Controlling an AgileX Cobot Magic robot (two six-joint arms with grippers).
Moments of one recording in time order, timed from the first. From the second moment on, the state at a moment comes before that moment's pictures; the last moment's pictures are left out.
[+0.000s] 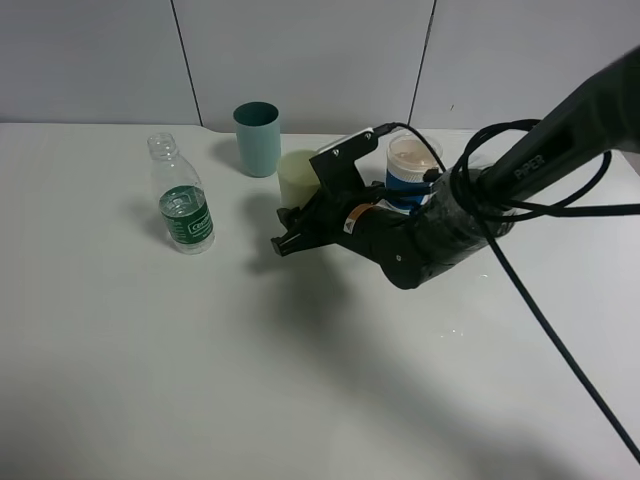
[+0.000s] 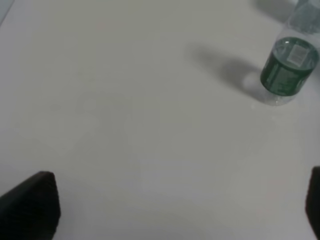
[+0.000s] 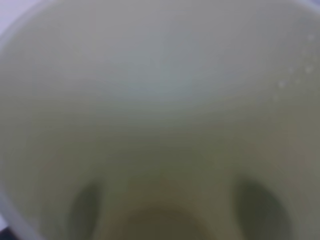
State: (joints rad) left arm 0.02 -0.01 -0.51 0.02 1.06 -0.10; right arm 0.71 2.13 -0.91 0.21 -0.75 -0.22
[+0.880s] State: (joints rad) left arm 0.02 -0.01 -0.51 0.02 1.06 -0.10; right arm 0.71 2.23 -0.92 0.16 -0.86 -0.22
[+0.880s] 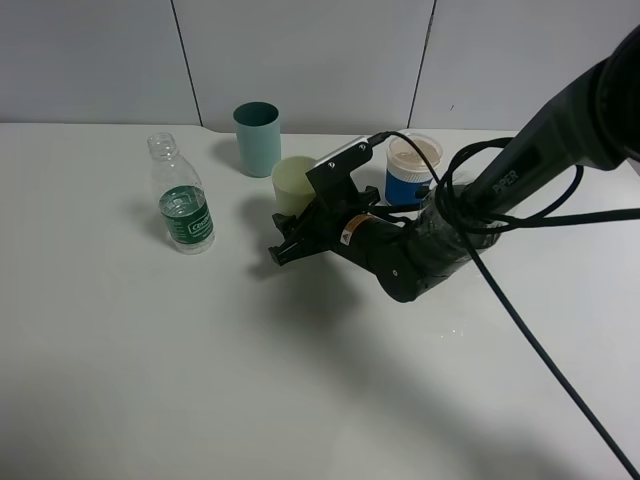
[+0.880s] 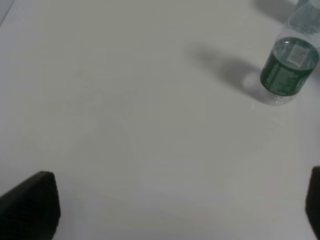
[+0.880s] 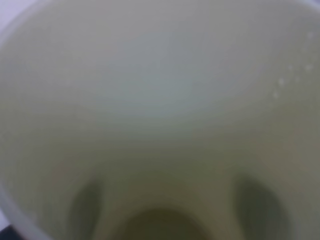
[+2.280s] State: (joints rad) left arm 0.02 -0.01 -0.51 0.02 1.06 -0.10; right arm 0.72 1.62 -0.91 0.17 -0.20 -0.24
